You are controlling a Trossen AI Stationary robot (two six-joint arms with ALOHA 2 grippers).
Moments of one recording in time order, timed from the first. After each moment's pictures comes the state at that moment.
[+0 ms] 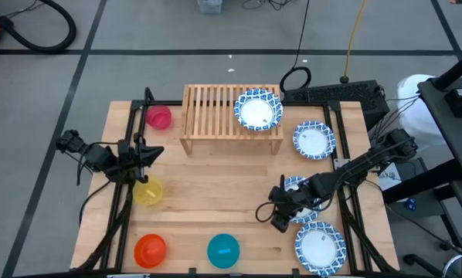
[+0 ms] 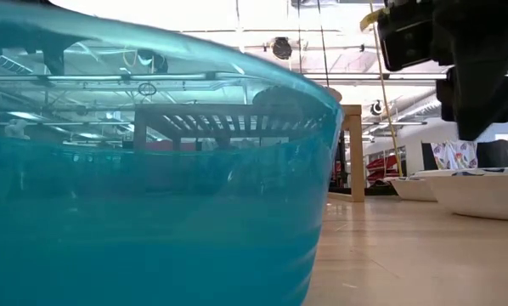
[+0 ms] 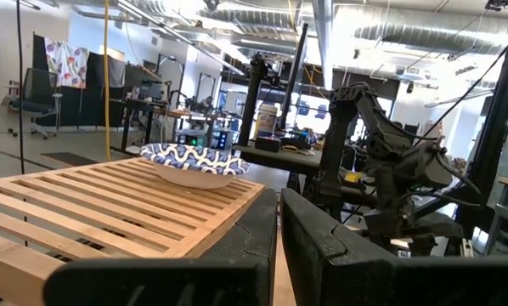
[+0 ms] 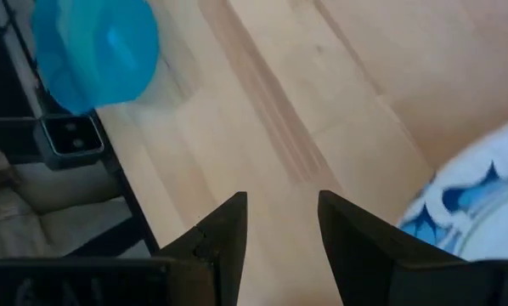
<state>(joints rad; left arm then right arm) -0.50 0.01 0.11 0.21 -0.76 0.02 0.44 1.44 0.83 -0.37 -0.13 1.14</state>
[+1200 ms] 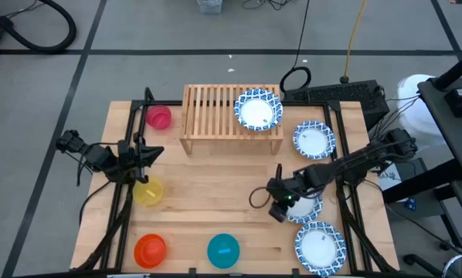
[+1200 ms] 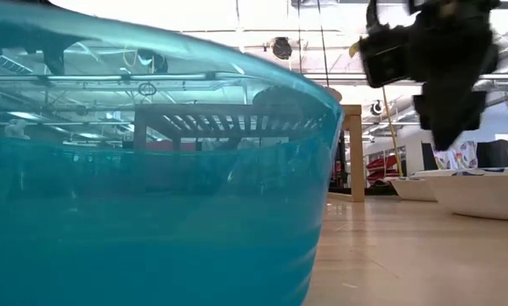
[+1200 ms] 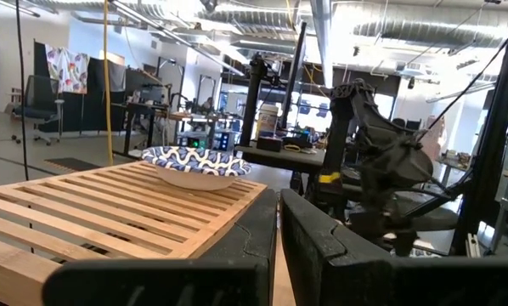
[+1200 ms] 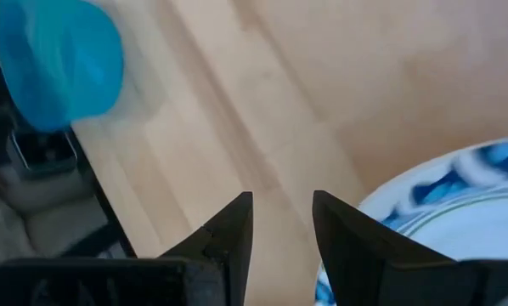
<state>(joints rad) -0.50 0.01 0.11 0.21 -0.76 0.05 0.30 1.44 0.83 -0.44 -0.24 1.02</state>
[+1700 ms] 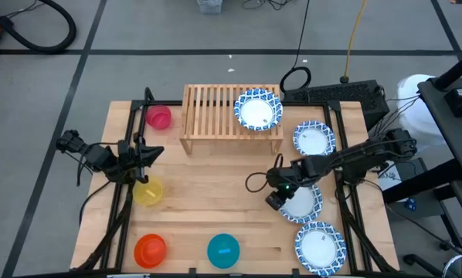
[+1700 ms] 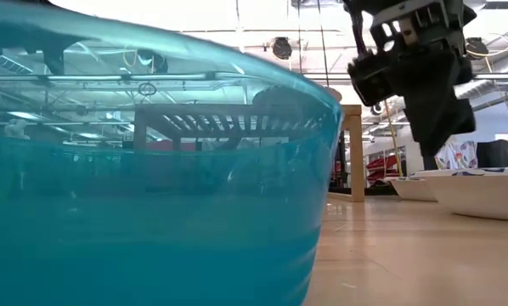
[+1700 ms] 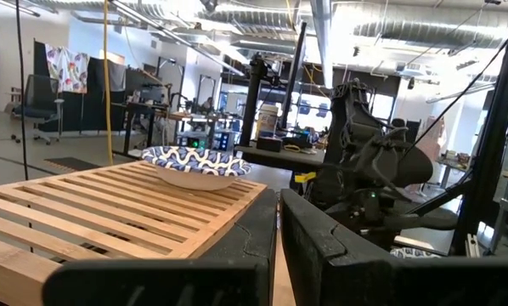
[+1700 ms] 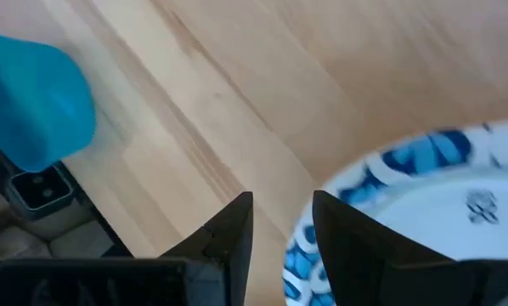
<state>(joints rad) -0.50 0.01 0.11 0.21 -0.76 0.05 0.18 1.44 0.83 -0.52 -0.33 1.06</state>
